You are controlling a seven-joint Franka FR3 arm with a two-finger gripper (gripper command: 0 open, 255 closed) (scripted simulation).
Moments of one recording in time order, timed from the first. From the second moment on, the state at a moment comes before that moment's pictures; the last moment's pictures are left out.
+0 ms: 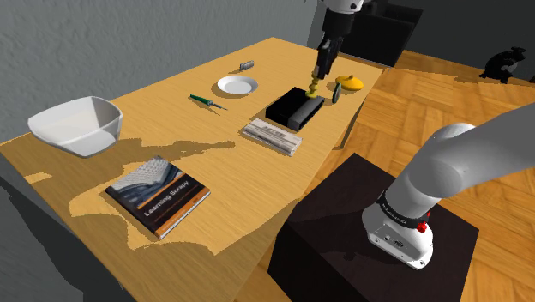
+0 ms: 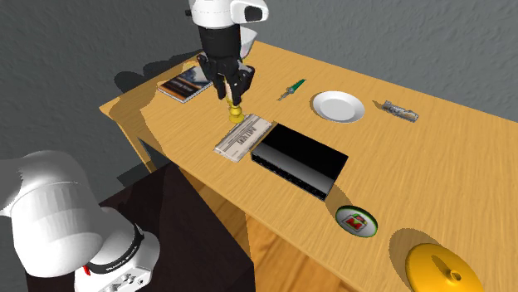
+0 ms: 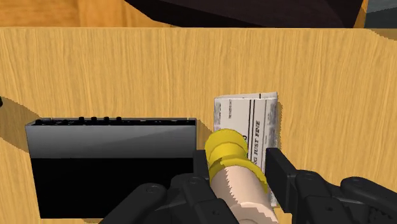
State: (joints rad) arm -0.03 -0.55 0.00 -2.31 -0.01 1.77 -0.27
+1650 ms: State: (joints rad) arm 0.16 -0.41 0.52 -2.13 0.19 1.76 0.35
